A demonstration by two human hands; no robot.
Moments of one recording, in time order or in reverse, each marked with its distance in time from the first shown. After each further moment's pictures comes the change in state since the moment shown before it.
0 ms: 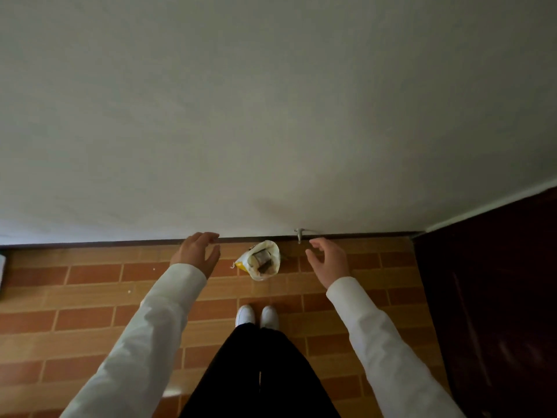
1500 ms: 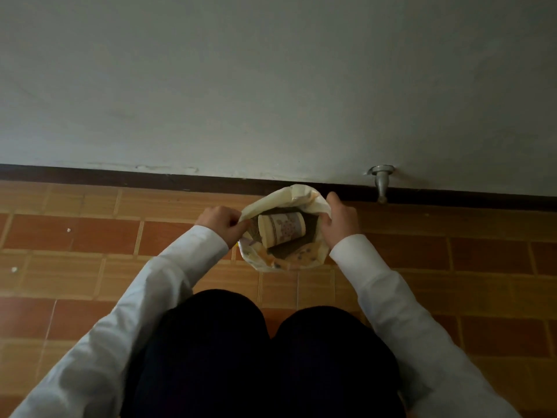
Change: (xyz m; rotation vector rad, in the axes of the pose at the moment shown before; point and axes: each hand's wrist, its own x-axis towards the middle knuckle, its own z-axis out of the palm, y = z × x) left_hand 0.230 -0.270 0.482 -0.014 -0.305 -0.098; right_hand 0.319 0.289 0.435 -0.175 -0.075 -0.017
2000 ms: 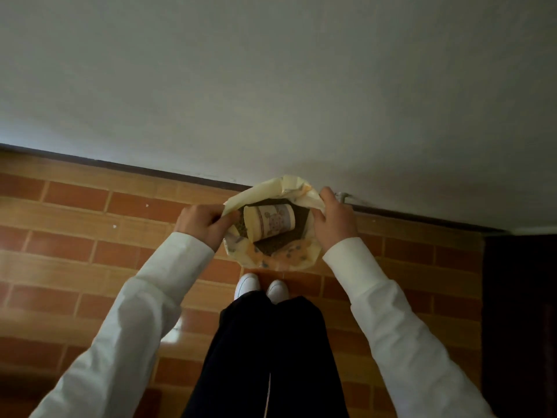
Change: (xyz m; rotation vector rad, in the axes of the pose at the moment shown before) left_hand -0.269 0.153 -0.254 -0.271 0.261 -0.096; right_hand -0.187 -0.194 -0.281 0.035 -0.044 -0.134
